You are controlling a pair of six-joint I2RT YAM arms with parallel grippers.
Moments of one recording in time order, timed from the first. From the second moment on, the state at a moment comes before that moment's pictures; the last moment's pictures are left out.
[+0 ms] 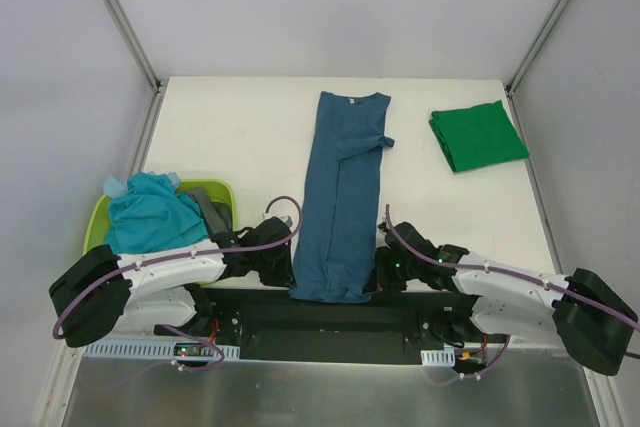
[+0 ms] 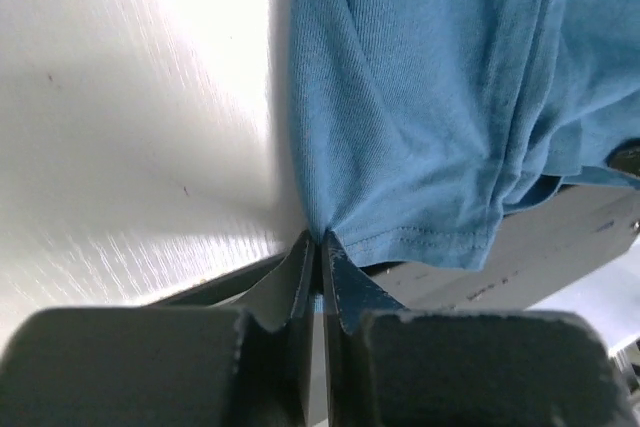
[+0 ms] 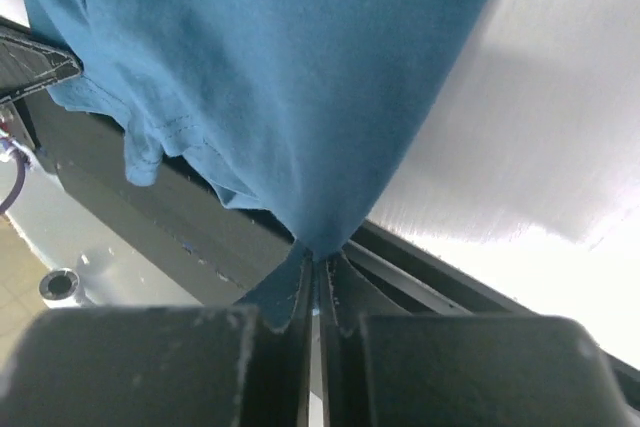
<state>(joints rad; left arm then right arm) -0.95 1.16 0.45 -0.36 0.13 -0.98 0.93 1.05 0.35 -0.28 -0.26 0.93</state>
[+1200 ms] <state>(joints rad) -0.59 1.53 1.11 -0.41 0.08 -0.71 0.48 1.24 0.73 -0.17 -0.21 0.62</state>
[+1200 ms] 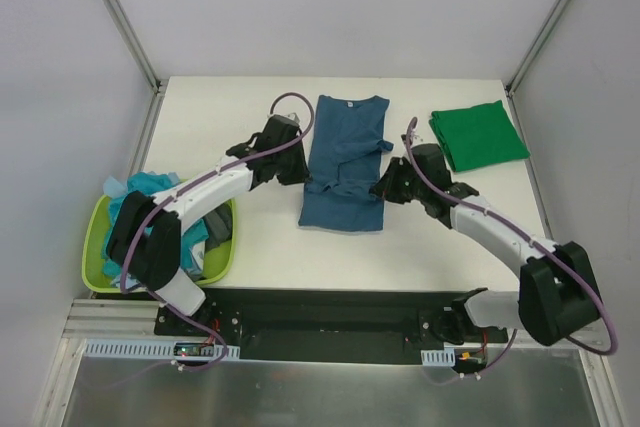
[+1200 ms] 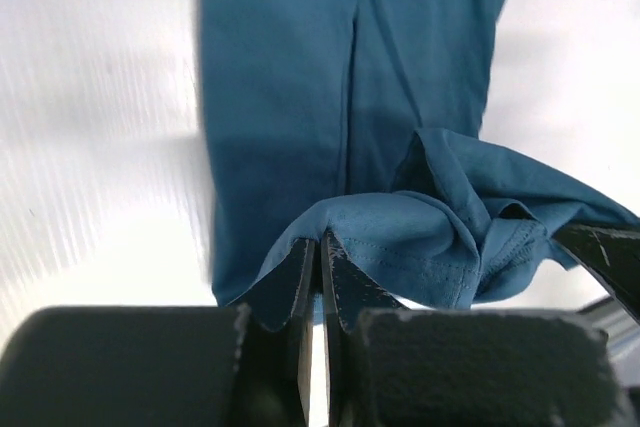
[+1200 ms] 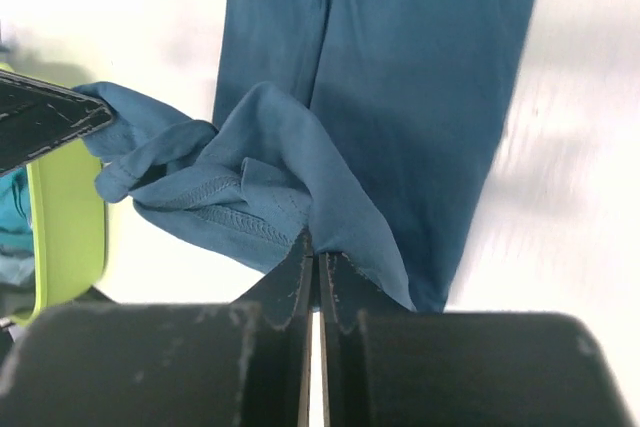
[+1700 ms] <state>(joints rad) -0.48 1.86 1.40 -0.41 0.16 -0.59 0.37 1.57 0.87 -0.01 -0.26 0.59</state>
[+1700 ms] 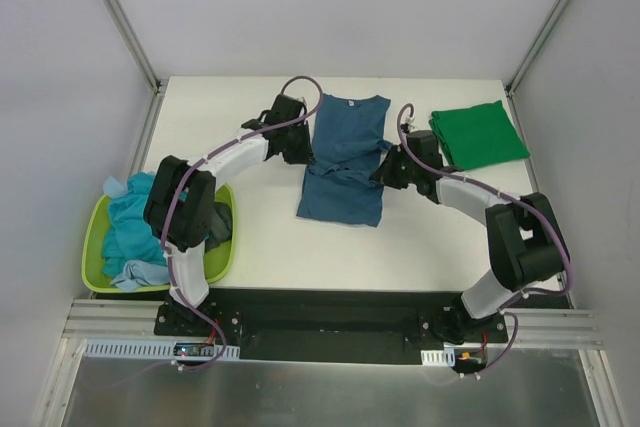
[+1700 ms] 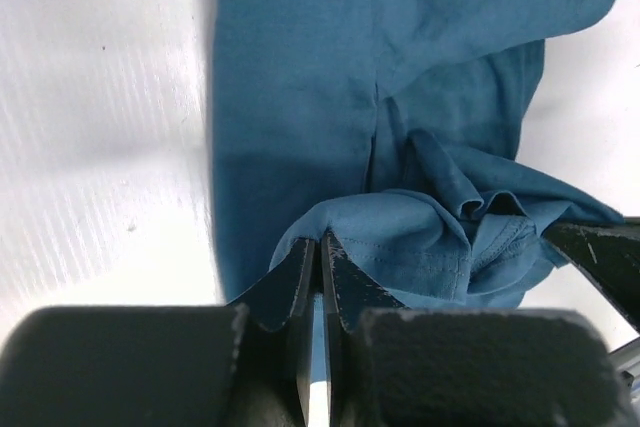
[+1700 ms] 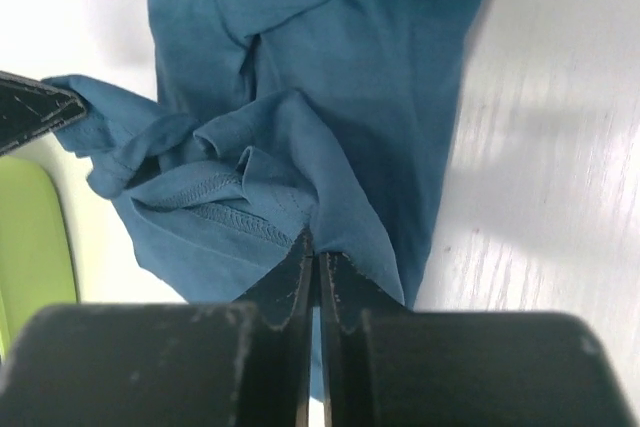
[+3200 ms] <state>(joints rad) -0.40 1.42 0.87 -0.39 0.23 -0.63 0.46 2.11 1.58 -0.18 -0.44 0.51</state>
